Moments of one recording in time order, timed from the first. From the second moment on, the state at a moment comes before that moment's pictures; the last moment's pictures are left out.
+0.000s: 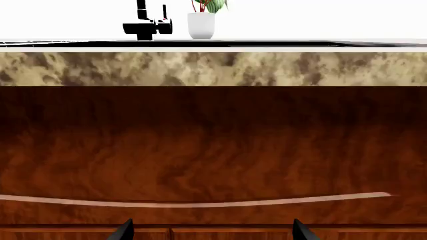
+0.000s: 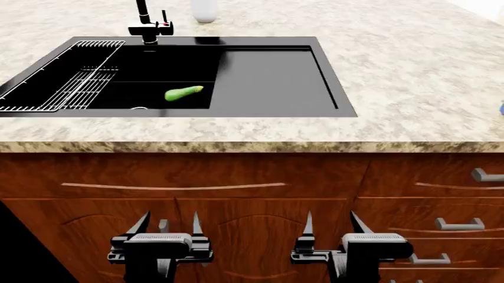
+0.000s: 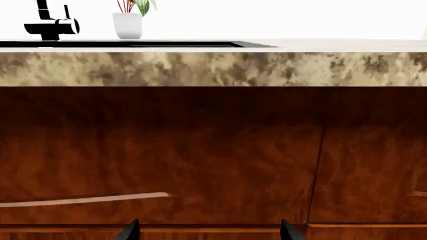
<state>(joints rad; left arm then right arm) 0.00 0.00 0.00 0.00 0.00 0.00 0.00 0.00 0.00 0.00 0.00 0.00 0.00 0.00</state>
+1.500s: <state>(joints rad) -1.19 -0.18 -0.17 0.30 -0.55 -1.40 -0.17 1.10 0.27 -0.02 -0.28 0.17 1.12 0.03</state>
